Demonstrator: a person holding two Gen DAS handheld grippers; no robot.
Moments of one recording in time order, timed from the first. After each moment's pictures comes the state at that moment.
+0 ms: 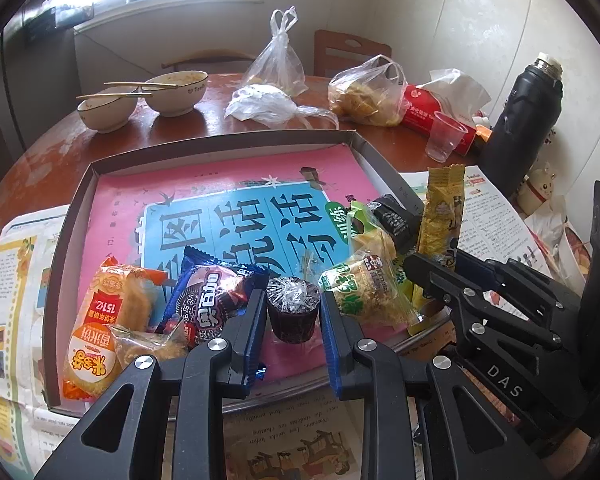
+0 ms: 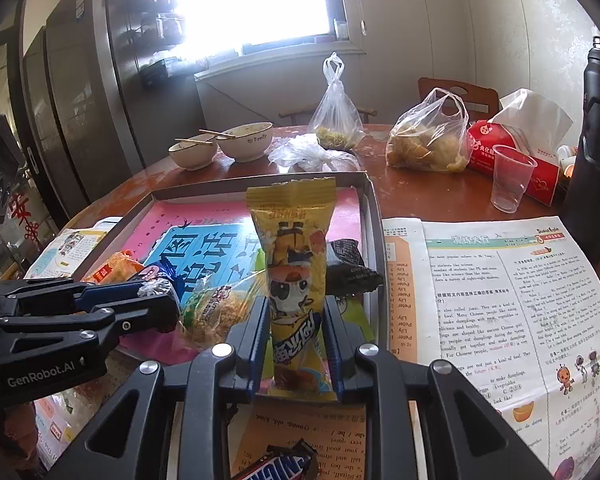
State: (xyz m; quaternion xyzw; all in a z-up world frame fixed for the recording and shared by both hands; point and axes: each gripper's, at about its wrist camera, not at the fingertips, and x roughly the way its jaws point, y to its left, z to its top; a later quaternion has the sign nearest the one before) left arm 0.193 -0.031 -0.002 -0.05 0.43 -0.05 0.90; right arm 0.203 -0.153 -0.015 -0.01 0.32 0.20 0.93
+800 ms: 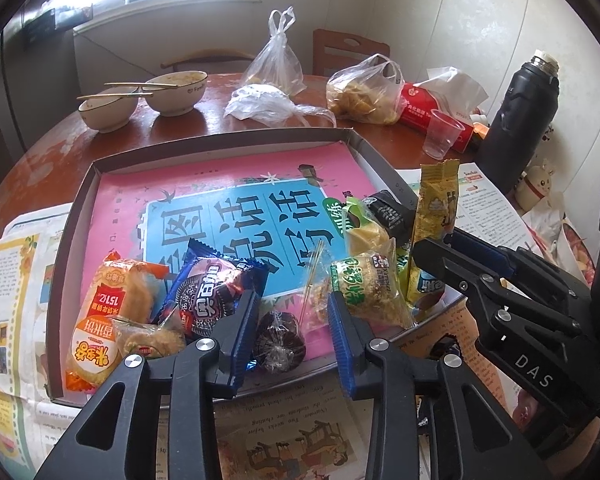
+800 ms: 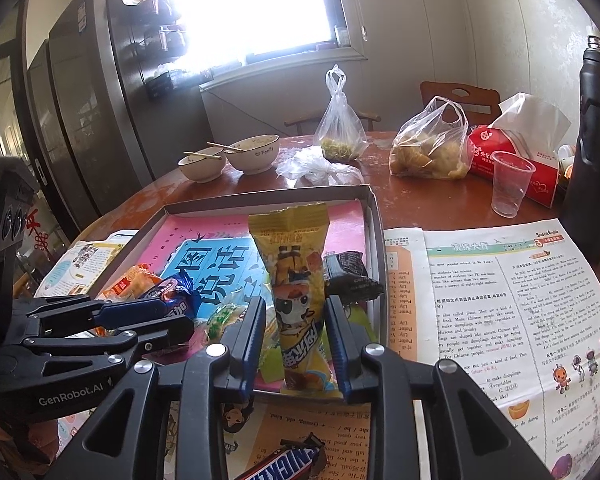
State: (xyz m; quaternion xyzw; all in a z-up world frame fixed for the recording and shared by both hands) left arm 0.188 -0.031 0.000 -0.05 0.43 -0.05 0.90; right arm 0.197 -0.159 -0.003 0.01 0.32 0.21 0.93
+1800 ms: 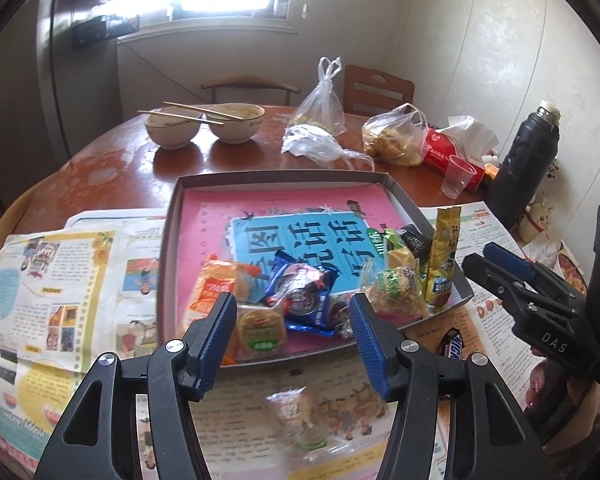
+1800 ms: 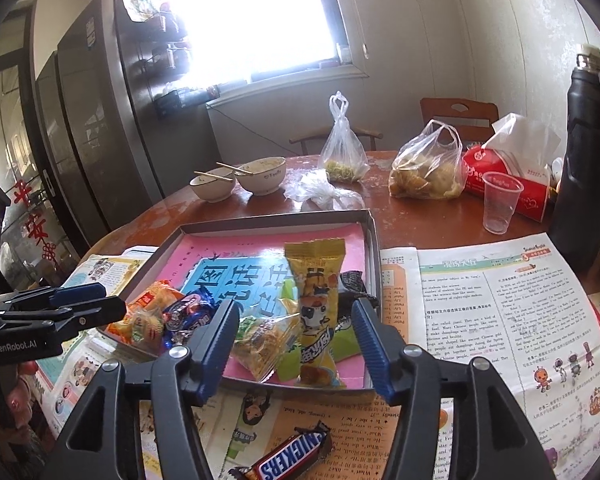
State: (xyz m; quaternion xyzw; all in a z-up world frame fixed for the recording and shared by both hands) left arm 0.133 0.026 0.045 -0.08 0.38 -0.01 0.92; right arm 0.173 -0.167 0.025 0.02 0.29 0.22 0.93
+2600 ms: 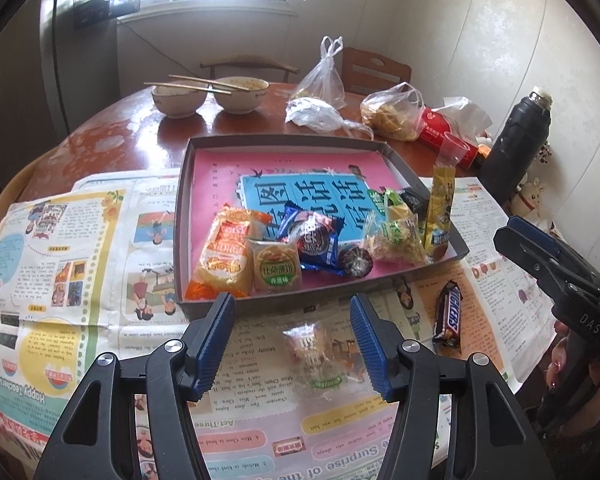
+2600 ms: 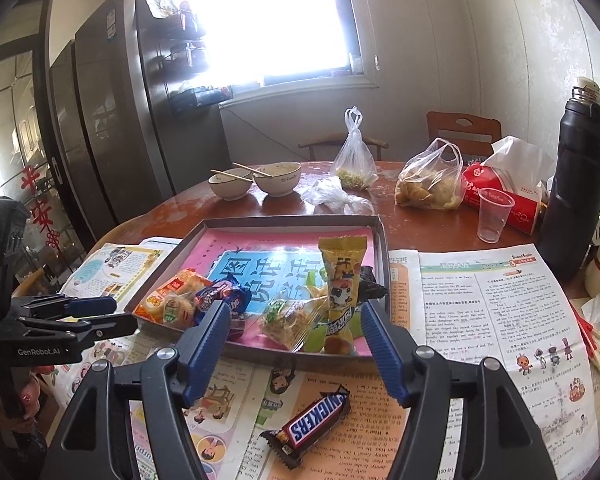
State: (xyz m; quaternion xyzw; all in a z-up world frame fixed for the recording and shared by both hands) left arm 0.099 0.037 0.031 -0.09 0.42 -0.02 0.90; right arm 0.128 -0.160 0.044 -0.01 0.28 0.22 0.93
